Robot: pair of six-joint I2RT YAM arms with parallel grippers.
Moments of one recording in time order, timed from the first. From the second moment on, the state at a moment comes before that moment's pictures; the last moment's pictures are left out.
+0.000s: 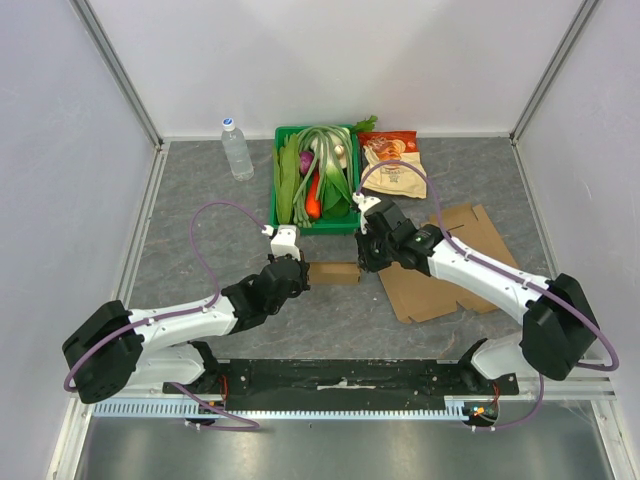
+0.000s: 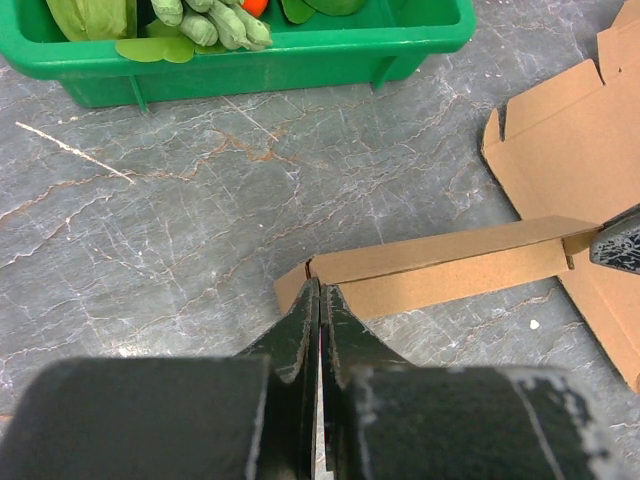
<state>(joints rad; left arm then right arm) -0.95 1.19 0.49 0.19 -0.52 -0.56 0.72 1.41 1.01 -0.48 -0.03 0.33</state>
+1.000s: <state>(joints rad) -1.01 1.17 0.42 0.28 -0.60 -0.66 0.95 1.26 0.71 -0.19 0.32 0.38</state>
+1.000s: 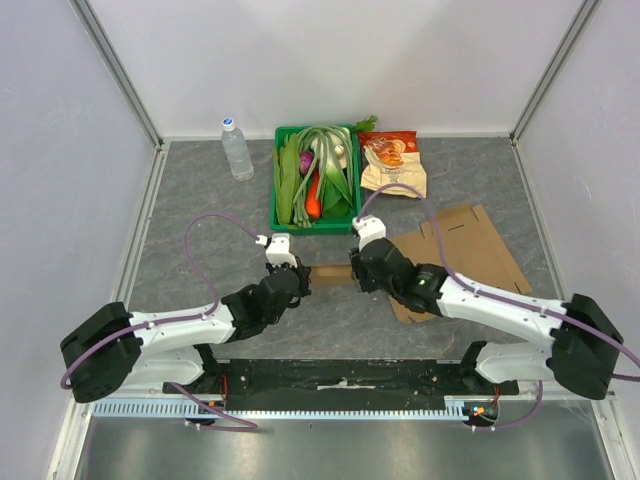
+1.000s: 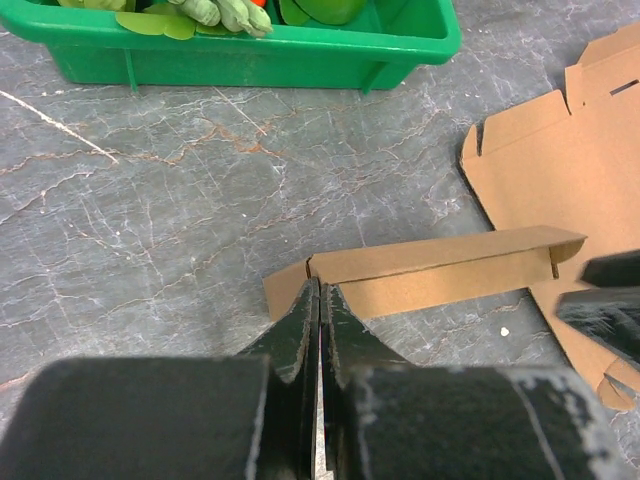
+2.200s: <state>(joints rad) -1.02 1.18 0.44 0.26 -0.60 -0.66 0.98 1.21 0.42 0.39 0.05 -0.71</state>
